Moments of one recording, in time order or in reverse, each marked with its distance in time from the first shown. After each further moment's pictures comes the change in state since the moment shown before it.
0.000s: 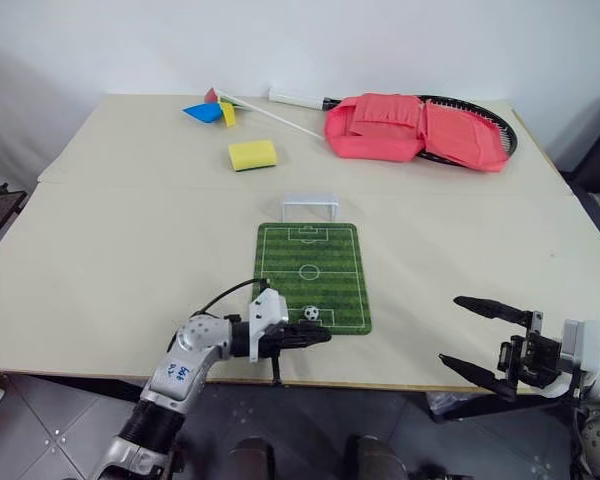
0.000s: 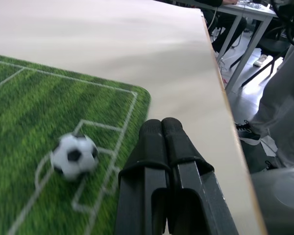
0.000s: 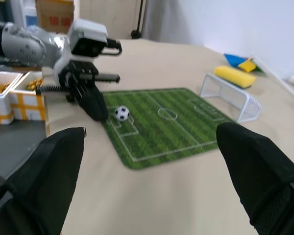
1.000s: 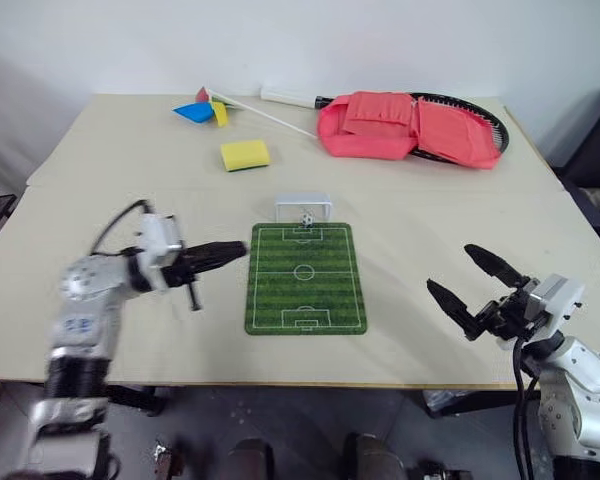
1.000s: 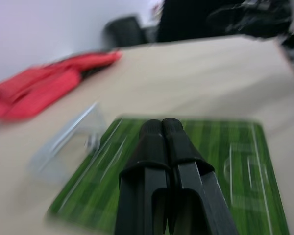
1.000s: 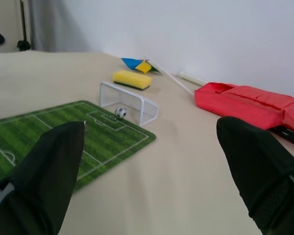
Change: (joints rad) left arm -0.016 0.370 0.498 0.073 -0.190 -0.132 -0.095; right arm -0.144 0.086 0.026 0.034 -0.120 0.031 -0.416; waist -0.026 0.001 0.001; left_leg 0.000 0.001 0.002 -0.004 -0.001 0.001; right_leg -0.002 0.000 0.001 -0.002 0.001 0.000
